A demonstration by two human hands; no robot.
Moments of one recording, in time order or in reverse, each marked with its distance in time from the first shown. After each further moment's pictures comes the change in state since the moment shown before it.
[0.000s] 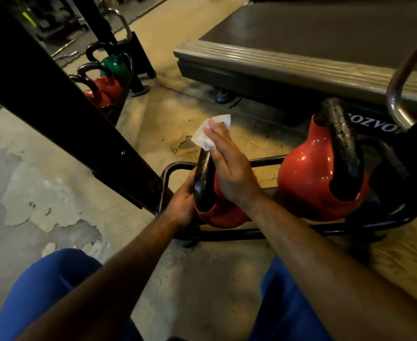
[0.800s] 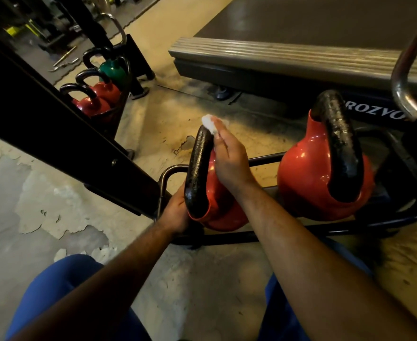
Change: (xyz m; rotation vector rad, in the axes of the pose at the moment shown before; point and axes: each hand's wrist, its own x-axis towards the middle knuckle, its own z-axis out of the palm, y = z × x) left_hand 0.004 -0.004 0.007 0.134 0.034 -0.123; right_hand 0.026 0.021 0.002 0.238 0.164 0.257
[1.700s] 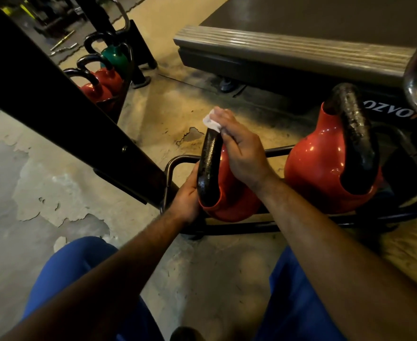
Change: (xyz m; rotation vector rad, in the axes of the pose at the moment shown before) left_hand 0.001 -0.010 -0.002 -0.153 -0.089 0.006; right_hand -0.006 -0.005 -0.016 -0.203 -0.154 -0.209
